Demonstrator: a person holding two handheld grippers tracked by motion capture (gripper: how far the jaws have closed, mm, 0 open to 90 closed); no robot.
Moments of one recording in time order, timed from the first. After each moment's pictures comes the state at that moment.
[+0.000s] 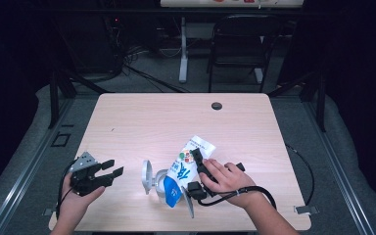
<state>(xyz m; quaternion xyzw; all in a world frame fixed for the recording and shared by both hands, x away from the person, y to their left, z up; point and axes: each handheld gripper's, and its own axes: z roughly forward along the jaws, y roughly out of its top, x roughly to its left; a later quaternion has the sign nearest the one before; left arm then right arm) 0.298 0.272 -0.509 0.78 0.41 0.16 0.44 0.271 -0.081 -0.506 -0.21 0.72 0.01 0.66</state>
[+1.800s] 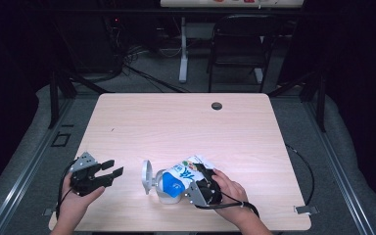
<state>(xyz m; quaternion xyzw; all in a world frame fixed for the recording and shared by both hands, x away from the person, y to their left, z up) 0.298 0.273 -0.509 0.78 0.41 0.16 0.44 0.265 -0.093 -0.531 0.06 0.82 0.25 0.51</state>
